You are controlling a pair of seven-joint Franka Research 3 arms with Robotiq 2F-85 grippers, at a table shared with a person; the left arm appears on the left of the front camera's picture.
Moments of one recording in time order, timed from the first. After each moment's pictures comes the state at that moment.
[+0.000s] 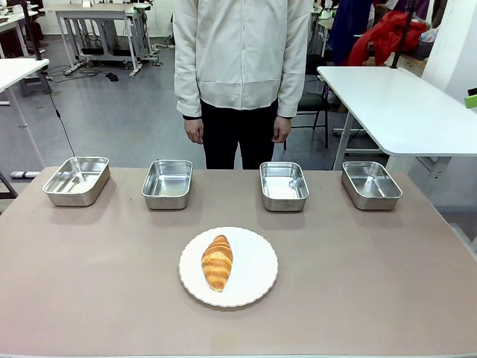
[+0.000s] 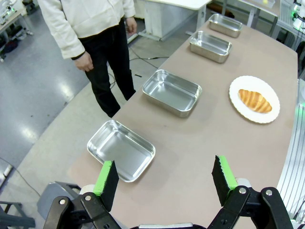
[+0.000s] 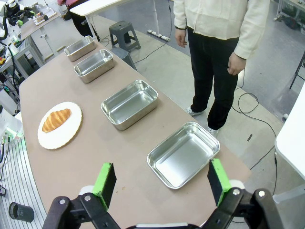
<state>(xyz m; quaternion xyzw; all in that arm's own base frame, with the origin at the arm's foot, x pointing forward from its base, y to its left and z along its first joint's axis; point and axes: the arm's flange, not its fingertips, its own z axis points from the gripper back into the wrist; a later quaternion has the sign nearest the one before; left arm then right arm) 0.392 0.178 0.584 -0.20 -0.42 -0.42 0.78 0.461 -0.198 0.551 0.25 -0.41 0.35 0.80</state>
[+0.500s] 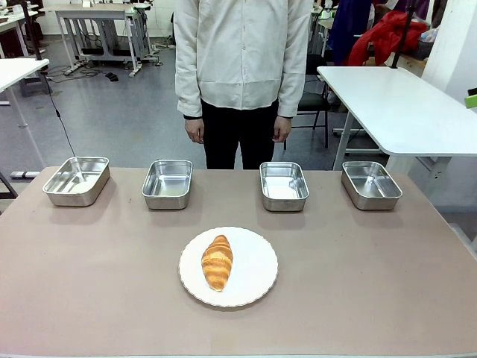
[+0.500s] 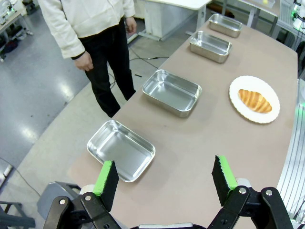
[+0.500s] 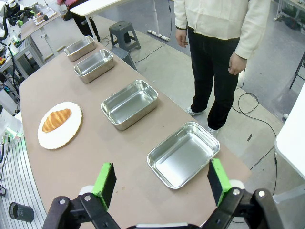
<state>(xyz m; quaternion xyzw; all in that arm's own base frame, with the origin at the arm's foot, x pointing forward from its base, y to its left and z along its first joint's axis) 0.392 0.178 0.584 -0.20 -0.42 -0.42 0.78 0.461 -0.198 0.551 0.25 -0.41 0.35 0.80</state>
